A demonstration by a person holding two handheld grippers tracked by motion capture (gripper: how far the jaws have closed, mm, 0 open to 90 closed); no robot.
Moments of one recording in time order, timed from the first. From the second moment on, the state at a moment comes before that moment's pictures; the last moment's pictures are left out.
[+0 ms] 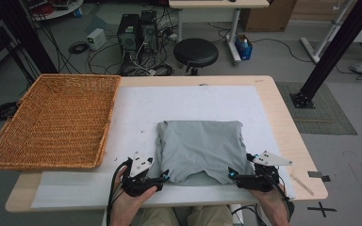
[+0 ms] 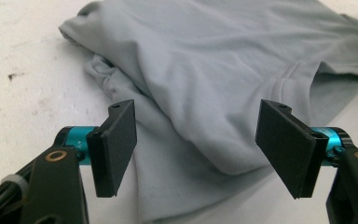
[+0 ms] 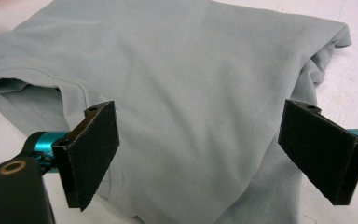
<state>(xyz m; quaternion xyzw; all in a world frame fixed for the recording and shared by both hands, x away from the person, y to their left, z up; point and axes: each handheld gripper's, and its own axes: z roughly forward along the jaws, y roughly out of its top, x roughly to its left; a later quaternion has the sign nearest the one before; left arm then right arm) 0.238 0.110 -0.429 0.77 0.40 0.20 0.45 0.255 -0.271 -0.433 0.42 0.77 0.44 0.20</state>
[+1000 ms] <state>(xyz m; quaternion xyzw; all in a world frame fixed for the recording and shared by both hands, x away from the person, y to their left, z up) 0.228 0.127 -0.458 0.77 0.44 0.18 0.43 0.253 -0.264 -0.435 0.41 0.78 0.44 0.20</state>
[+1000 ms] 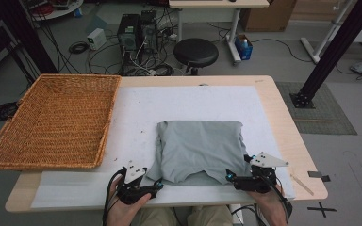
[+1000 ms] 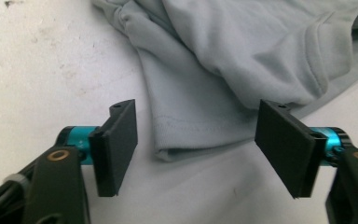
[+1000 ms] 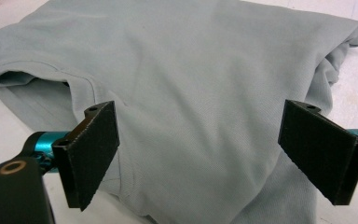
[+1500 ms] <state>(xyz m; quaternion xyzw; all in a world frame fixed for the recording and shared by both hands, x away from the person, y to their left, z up) 0.232 0.128 -0.454 0.76 0.44 0.17 0.44 0.254 -0.265 -0.436 0.41 0.78 0.43 0.20</state>
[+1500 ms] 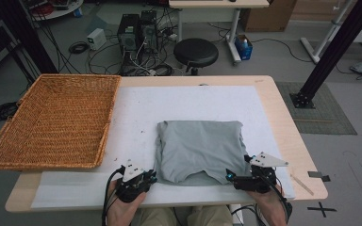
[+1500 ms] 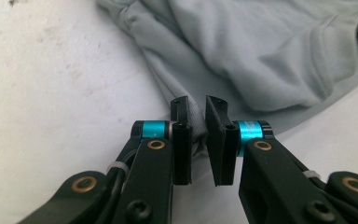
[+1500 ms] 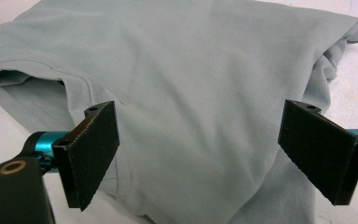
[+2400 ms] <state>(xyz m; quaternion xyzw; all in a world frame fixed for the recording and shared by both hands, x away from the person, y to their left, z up) 0.231 0.093 -0.453 0.78 0.42 0.21 0.42 0.252 -0.267 -0.436 0.42 0.78 0.43 0.20</state>
